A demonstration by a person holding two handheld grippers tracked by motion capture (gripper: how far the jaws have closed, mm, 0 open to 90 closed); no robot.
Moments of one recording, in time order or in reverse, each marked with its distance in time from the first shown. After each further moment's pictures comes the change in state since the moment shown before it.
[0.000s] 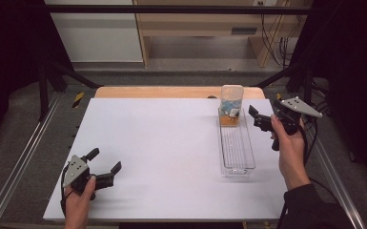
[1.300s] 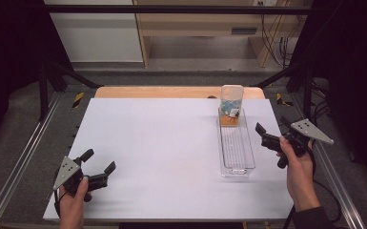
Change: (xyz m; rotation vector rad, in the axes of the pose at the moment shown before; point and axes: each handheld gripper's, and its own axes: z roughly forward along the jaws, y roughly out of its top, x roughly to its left) left arm 0.011 -0.001 -0.013 -0.034 0.015 -0.051; right arm -0.004 -0.042 -0.041 -0.064 0.020 0.000
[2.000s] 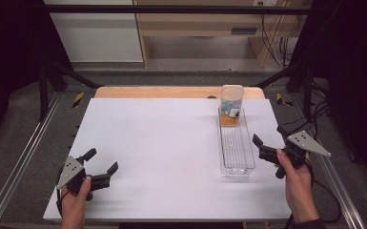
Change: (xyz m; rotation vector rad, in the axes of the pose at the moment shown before) left arm -0.004 0.001 0.005 0.009 -0.024 0.039; right arm 0.015 -0.019 -0.017 0.003 0.031 -0.021
